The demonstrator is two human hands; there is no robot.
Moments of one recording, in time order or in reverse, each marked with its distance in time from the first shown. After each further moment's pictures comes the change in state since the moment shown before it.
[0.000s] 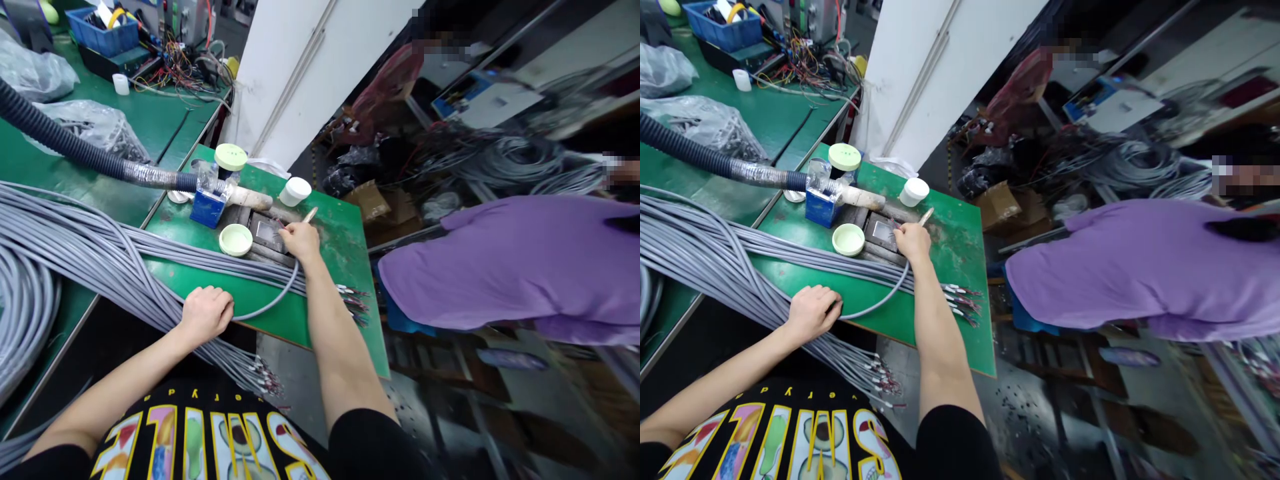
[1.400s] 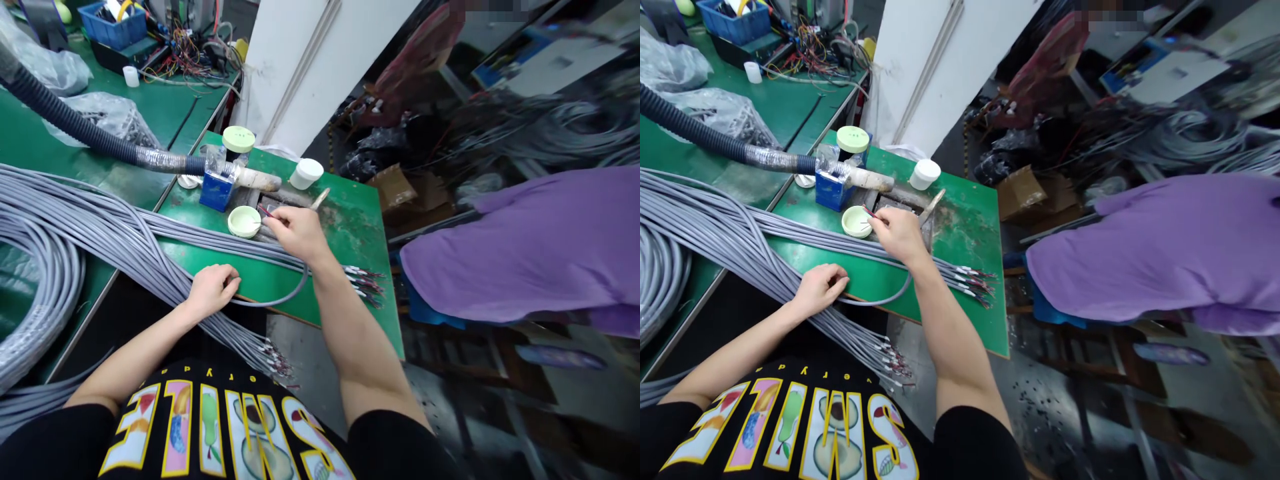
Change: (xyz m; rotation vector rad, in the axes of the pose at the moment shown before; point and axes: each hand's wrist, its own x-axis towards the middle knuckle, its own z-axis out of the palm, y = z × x) left_hand 0.008 0.001 -0.020 -0.383 -0.160 -0.249; right_hand -0.073 -0.039 -0.042 0.440 0.119 -0.489
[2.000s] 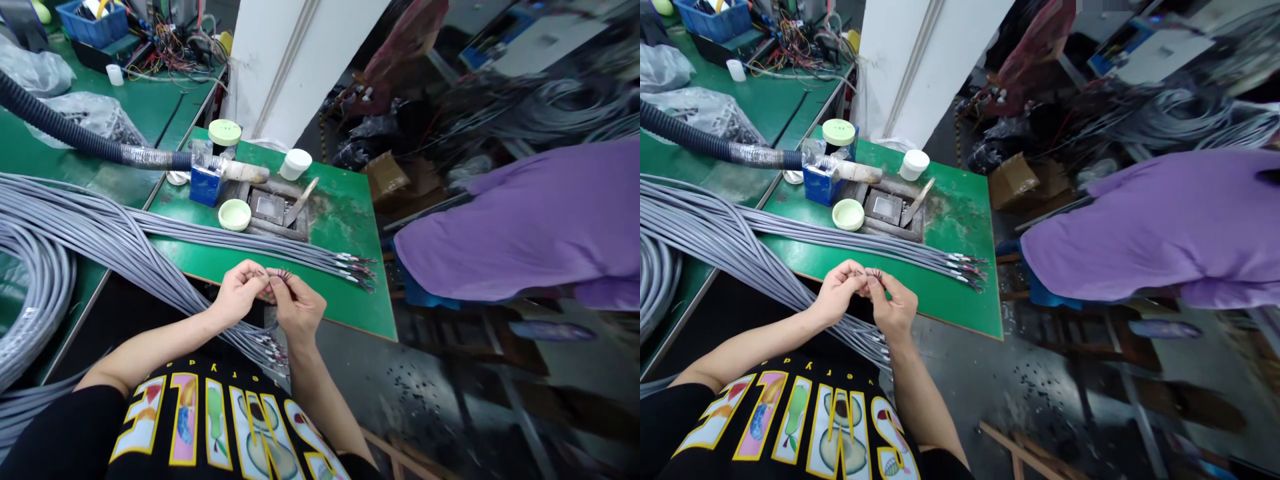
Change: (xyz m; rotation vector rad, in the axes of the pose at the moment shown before) left_hand 0.007 0.070 0.023 -1.312 -0.005 -0.349; right_hand -0.135 -0.029 0.038 0.579 0.502 0.234
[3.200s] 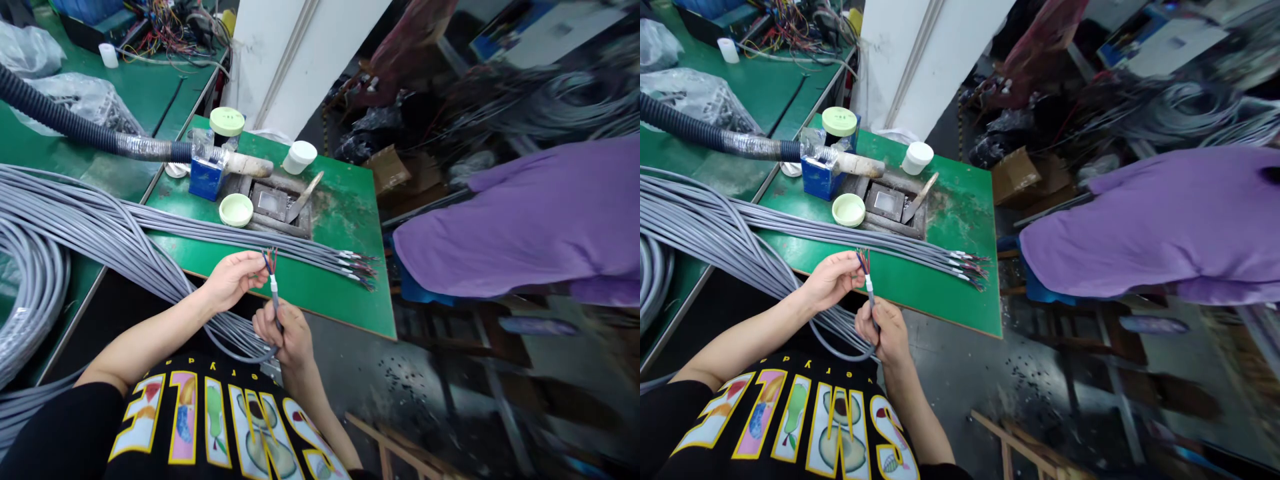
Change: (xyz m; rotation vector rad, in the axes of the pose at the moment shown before) left_hand 0.018 0.019 -0.014 -0.264 -0.102 -0.324; right_hand -0.038 0.004 -0.005 0.933 -0.402 0.603
